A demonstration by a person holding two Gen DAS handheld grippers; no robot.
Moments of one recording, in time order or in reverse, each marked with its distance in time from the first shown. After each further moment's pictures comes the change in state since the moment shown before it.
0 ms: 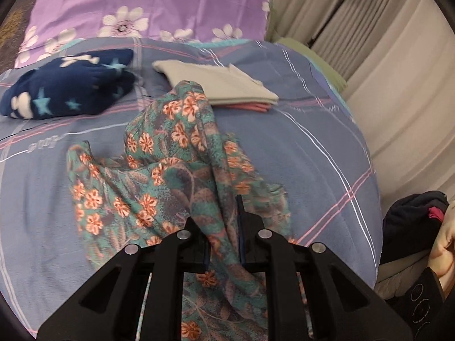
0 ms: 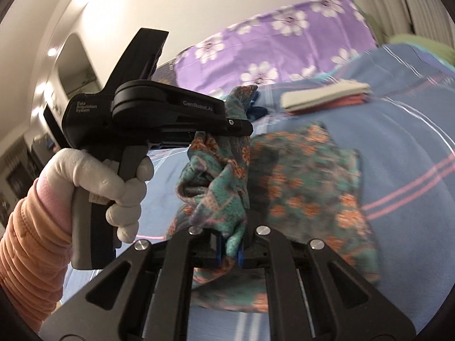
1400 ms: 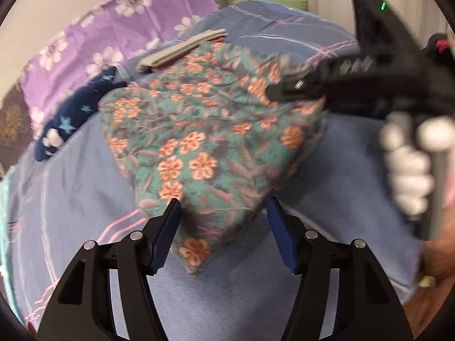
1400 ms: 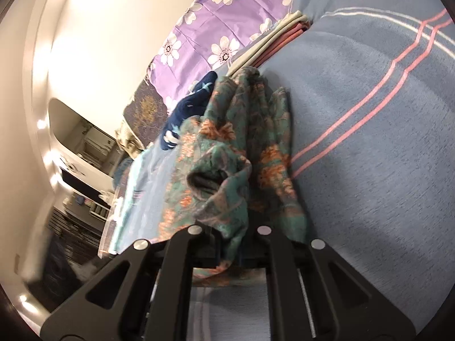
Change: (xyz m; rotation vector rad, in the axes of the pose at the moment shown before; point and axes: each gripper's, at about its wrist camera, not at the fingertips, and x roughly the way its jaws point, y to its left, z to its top) left arm -0.035 -0.061 -0.180 0.484 0.003 0.329; right arm 0.000 -0.092 -0.010 0.427 0.116 0.191
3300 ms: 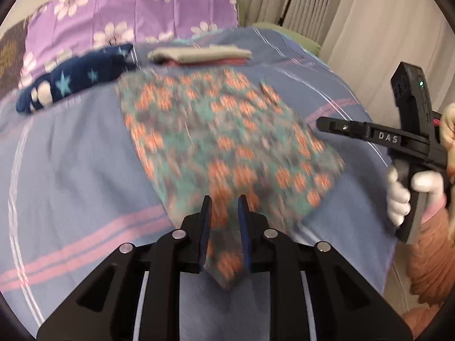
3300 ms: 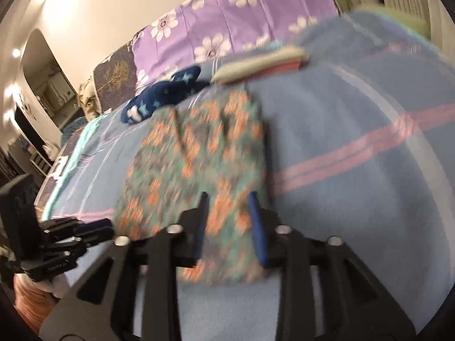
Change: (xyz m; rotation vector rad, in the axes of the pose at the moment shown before) left arm 0.005 0.083 0.001 -0.275 -0.080 -0.245; right arm -0.009 0.038 0.019 -0.379 0.001 -0.386
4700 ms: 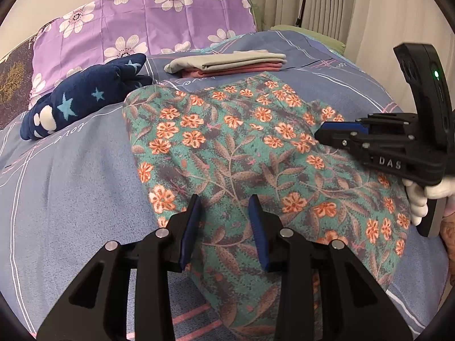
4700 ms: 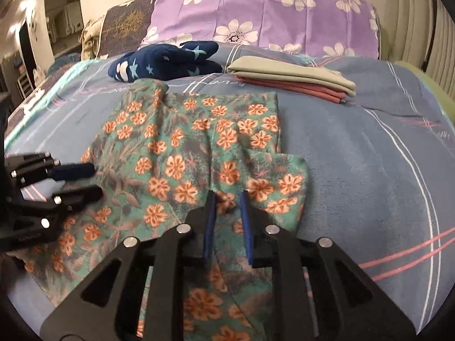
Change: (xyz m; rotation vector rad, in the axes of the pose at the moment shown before) left arm 0.072 0.035 0.029 0.053 -0.049 0.118; right arm 0.102 0.036 0.026 -0.359 0.058 -0.120
